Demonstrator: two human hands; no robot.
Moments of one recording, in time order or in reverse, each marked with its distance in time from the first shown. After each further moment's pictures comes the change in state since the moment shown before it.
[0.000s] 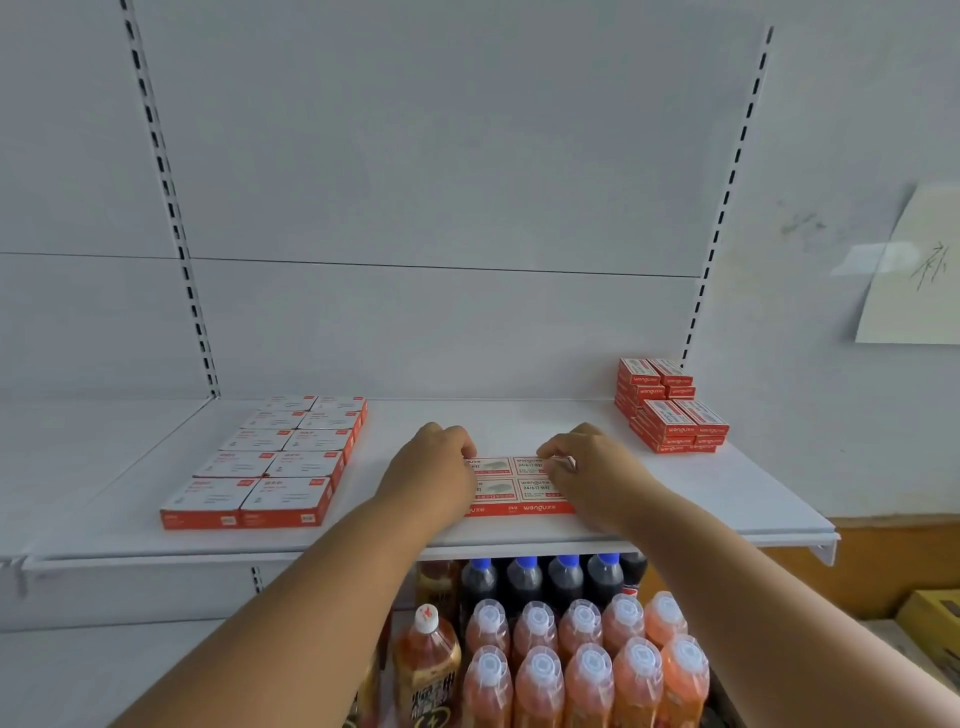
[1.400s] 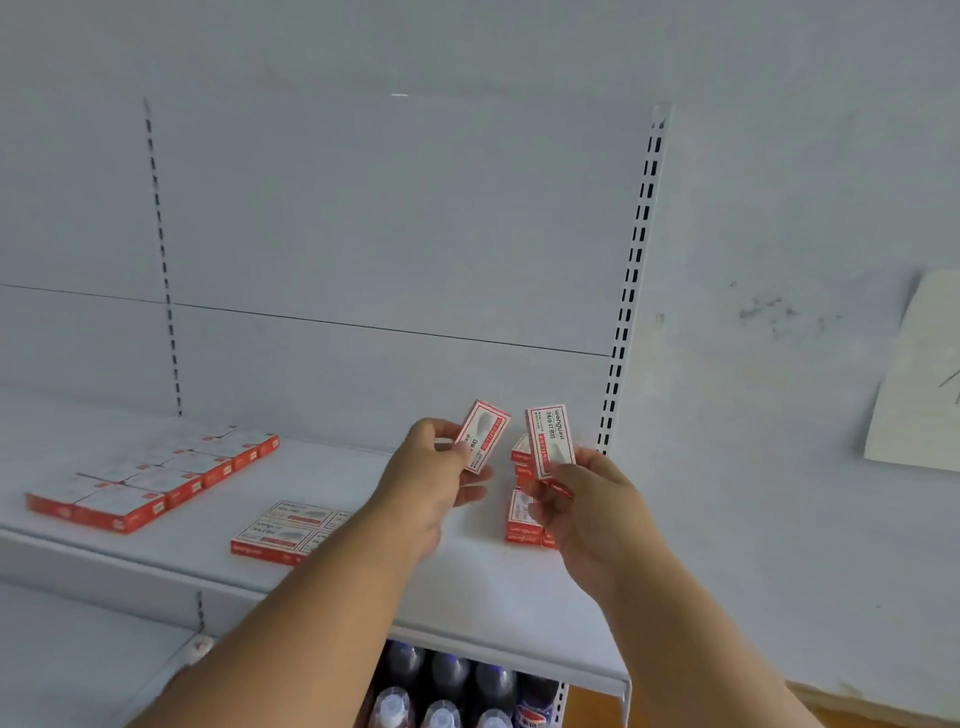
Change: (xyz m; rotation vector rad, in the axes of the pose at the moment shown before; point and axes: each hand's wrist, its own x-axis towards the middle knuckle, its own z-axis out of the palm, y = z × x) left_hand 0.044 0.216 0.063 -1.072 0.344 -0.385; right_hand 0.014 0.143 -0.116 1.635 -0.070 0.186
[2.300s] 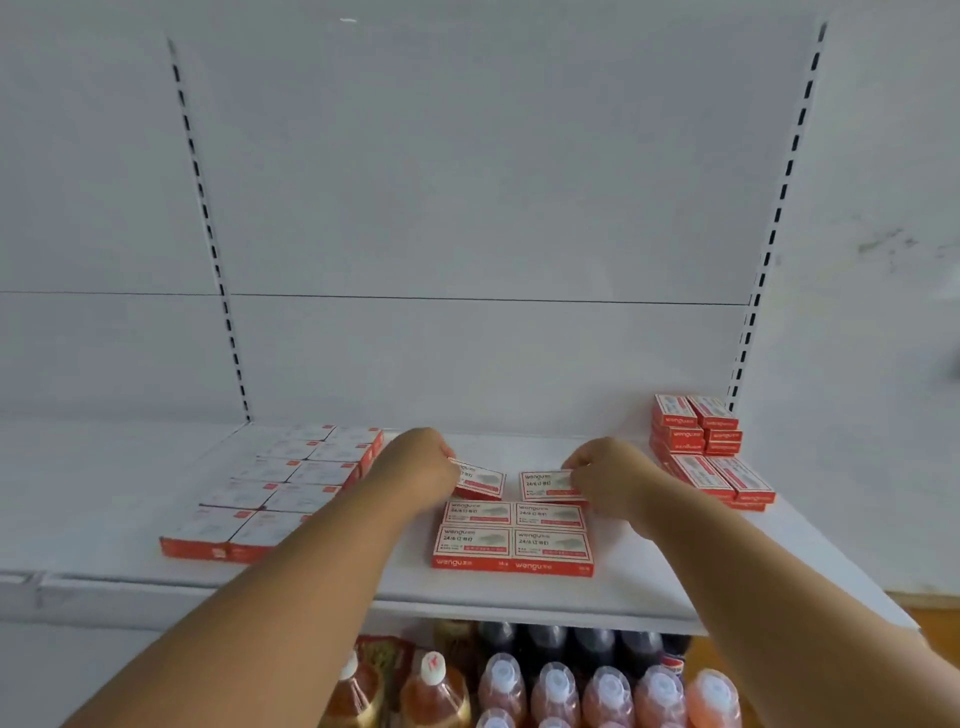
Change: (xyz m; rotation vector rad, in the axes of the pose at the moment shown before) left_hand 0.111 -0.022 -0.198 1.042 -0.185 0.098; right_hand 0.047 0.093 0.125 -1.271 0.081 0.090
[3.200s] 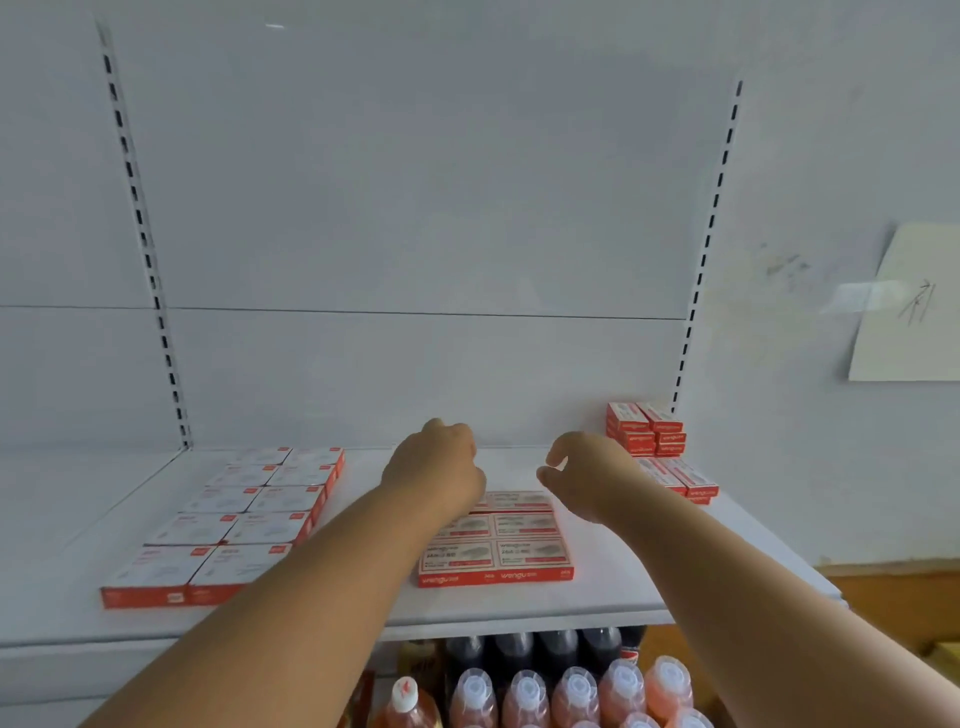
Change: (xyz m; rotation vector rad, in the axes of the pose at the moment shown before) left_hand -0.003 0.033 0.005 0.192 0.046 0.329; right_hand -0.019 -0.018 -0.005 -0.511 0.208 -0.064
